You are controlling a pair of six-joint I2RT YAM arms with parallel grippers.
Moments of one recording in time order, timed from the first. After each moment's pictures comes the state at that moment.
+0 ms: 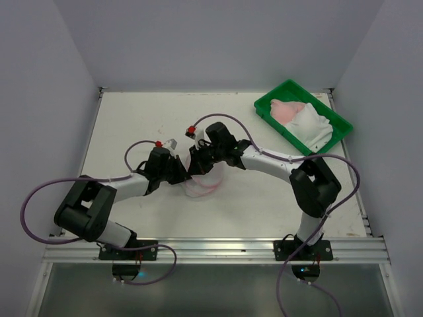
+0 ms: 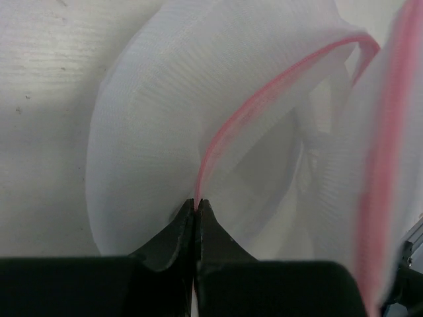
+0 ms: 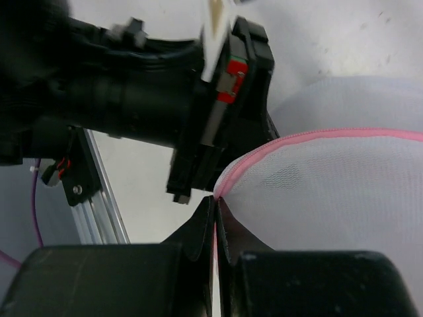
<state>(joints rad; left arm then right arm) -0.43 1.48 0.54 0.20 0.25 -0.70 0.79 1.79 1.26 -0.16 -0.52 0.21</state>
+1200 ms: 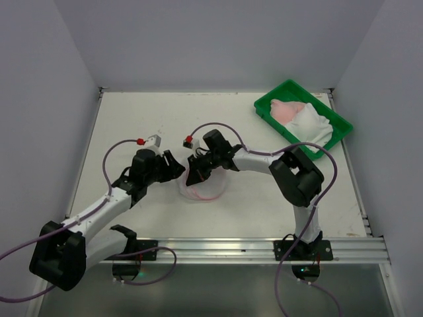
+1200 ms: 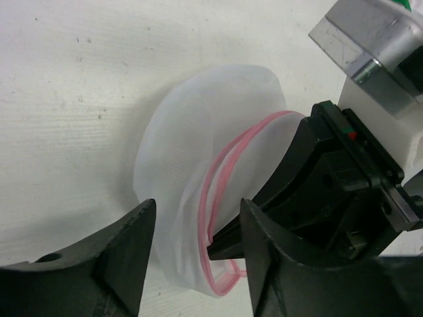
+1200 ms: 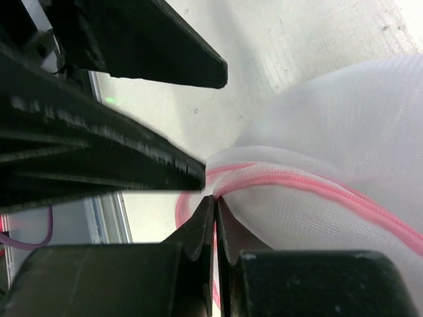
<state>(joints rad) -0.40 1.07 0.48 -0.01 0.10 -0.67 0.77 1.99 1.25 -0.05 -0.75 0.22</state>
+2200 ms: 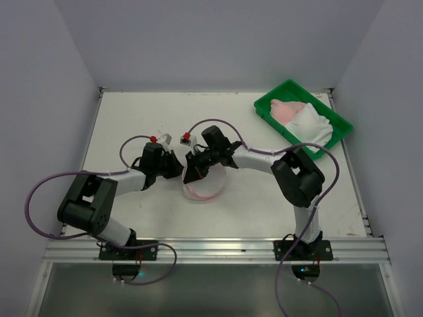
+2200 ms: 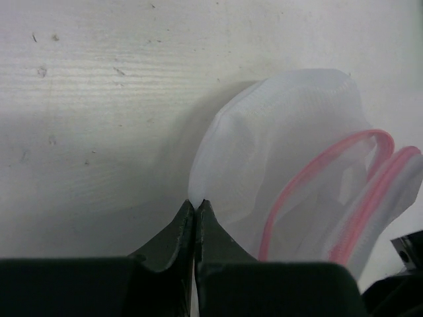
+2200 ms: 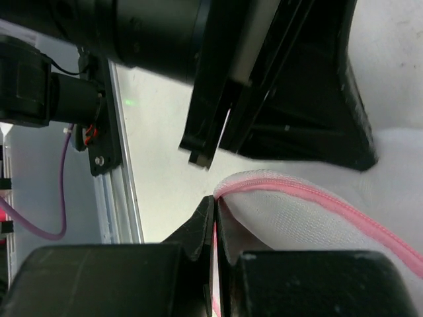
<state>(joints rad) -0.32 1.52 0.56 0.24 0.29 -0.60 0.77 1.97 1.28 -0.09 -0.79 0.18</state>
